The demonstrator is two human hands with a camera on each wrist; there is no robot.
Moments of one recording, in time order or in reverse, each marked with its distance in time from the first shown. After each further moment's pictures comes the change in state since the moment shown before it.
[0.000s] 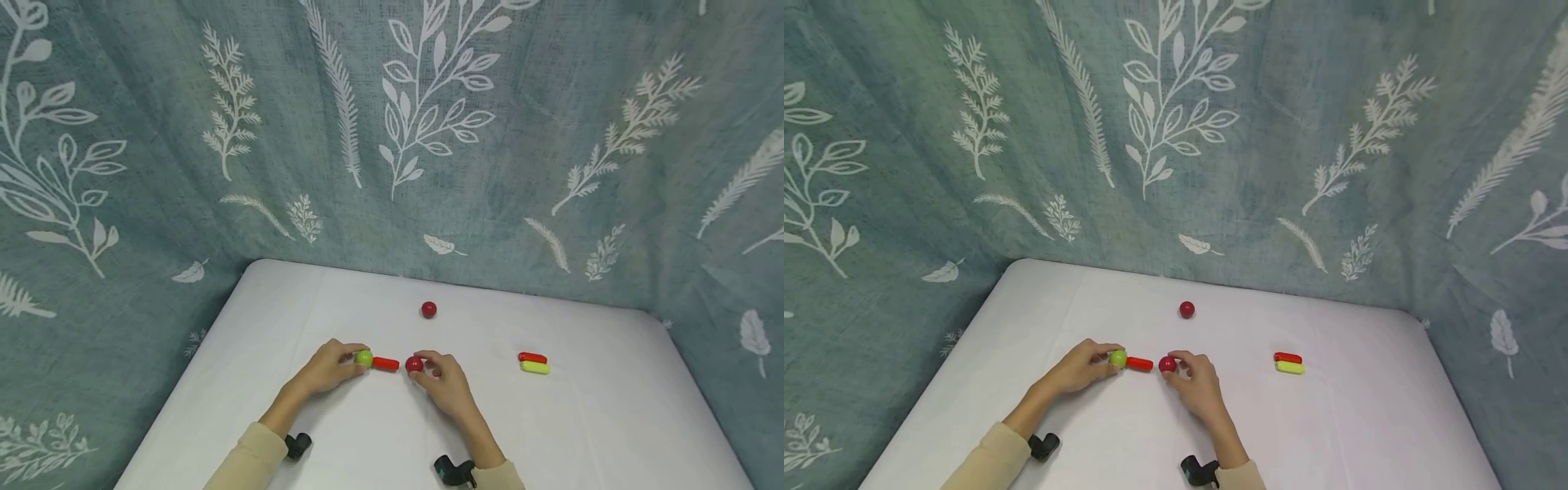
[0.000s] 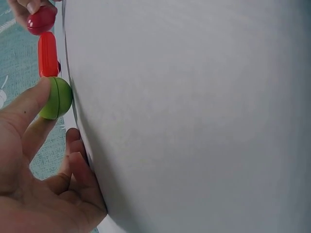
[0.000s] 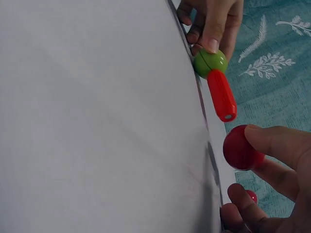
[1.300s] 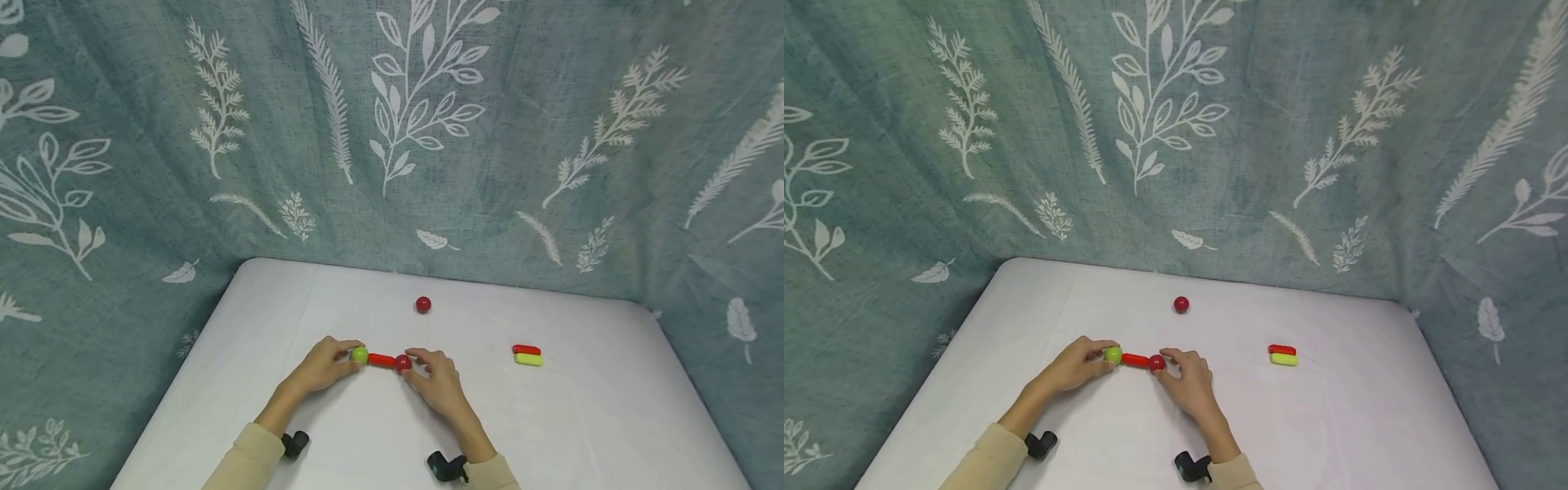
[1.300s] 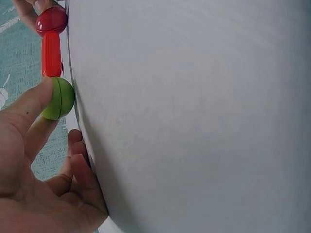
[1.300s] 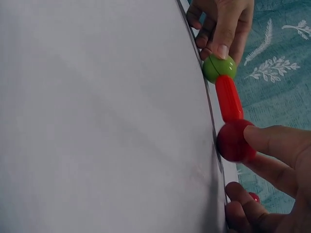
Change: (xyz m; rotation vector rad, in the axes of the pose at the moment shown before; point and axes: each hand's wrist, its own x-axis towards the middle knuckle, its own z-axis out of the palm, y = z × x) left_hand -0.001 0.003 0.003 0.003 0.022 -0.026; right_hand -0.005 -0.003 0.005 -0.082 -0.004 -0.050
